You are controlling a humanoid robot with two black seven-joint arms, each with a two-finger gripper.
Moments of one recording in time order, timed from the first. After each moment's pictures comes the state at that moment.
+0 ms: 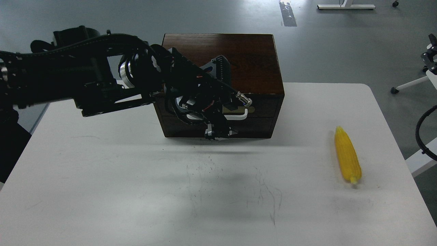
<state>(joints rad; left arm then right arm) -1.59 0.26 0.23 -1.19 2.00 -0.35 -0.49 0.80 -0.69 0.72 0.51 0.29 0.49 0.28</state>
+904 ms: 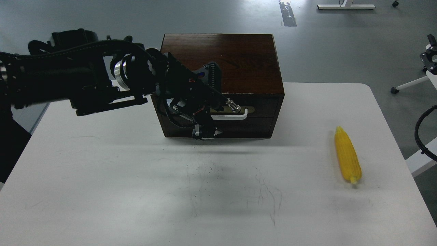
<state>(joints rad) -1.60 0.27 0.29 -1.17 2.08 -0.36 -0.49 0.80 -0.69 0.71 0.51 0.29 0.49 0.28</state>
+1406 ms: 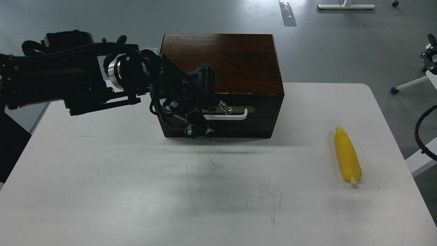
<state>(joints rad) -1.59 0.30 0.31 -1.18 2.11 -0.36 -0.49 0.81 -0.69 0.71 0.51 0.29 0.49 0.28</state>
